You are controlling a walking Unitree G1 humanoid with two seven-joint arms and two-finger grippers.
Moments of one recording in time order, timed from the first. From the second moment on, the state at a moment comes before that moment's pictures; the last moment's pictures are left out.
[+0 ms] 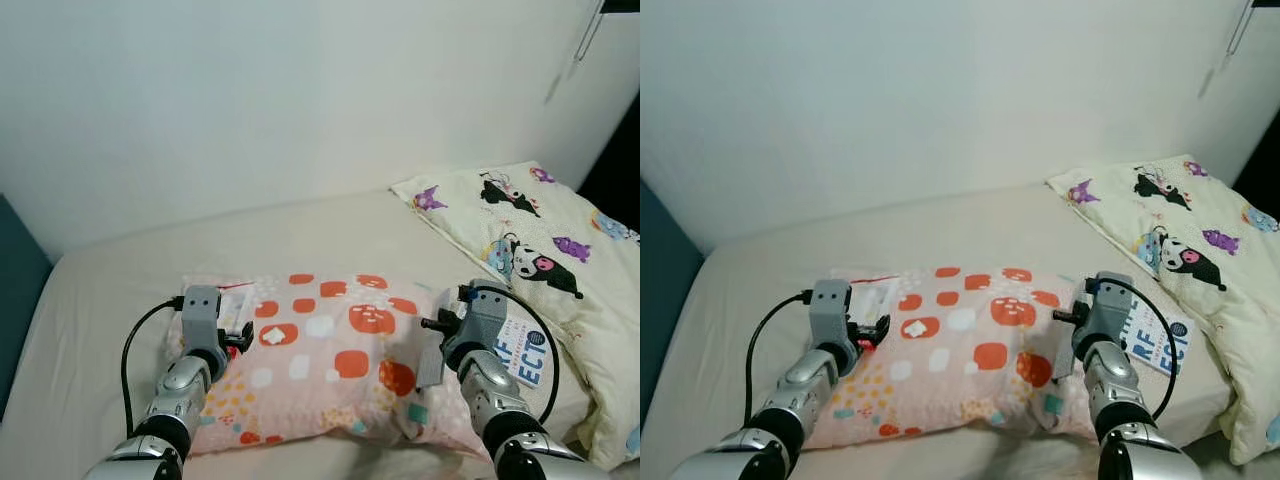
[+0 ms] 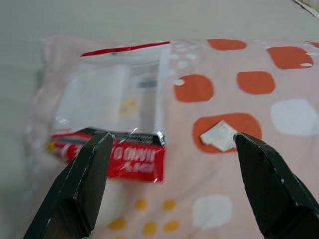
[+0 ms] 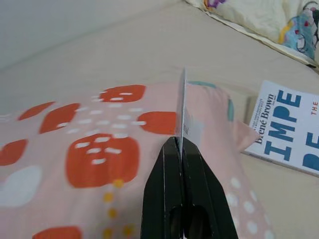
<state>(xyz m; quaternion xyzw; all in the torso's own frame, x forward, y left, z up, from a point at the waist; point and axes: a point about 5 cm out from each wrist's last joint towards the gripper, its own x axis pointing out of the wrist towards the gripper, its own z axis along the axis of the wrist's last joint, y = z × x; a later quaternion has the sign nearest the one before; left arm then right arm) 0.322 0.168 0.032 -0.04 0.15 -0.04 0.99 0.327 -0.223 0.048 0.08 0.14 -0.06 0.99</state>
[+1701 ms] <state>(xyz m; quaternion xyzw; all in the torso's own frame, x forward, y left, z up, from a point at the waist) 0.309 0.153 0.017 -0.01 0.18 -0.05 0.98 0.318 -0.157 0.024 0.06 0.18 0.06 0.98</state>
